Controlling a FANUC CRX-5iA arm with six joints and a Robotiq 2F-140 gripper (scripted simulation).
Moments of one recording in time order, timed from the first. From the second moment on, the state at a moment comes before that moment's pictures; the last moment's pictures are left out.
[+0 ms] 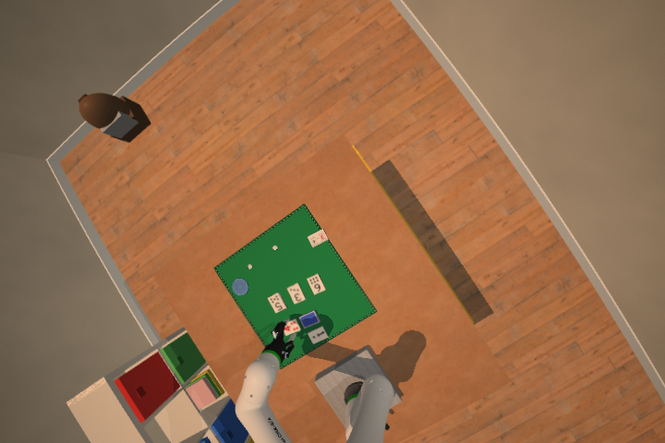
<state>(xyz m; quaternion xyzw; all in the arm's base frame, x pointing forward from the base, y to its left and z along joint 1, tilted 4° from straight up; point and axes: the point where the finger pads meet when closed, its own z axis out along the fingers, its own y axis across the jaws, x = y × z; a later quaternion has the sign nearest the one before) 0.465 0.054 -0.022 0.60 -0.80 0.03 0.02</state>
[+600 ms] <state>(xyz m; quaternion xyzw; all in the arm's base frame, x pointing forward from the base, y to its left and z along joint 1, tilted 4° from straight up) 0.465 0.054 -0.022 0.60 -0.80 0.03 0.02</state>
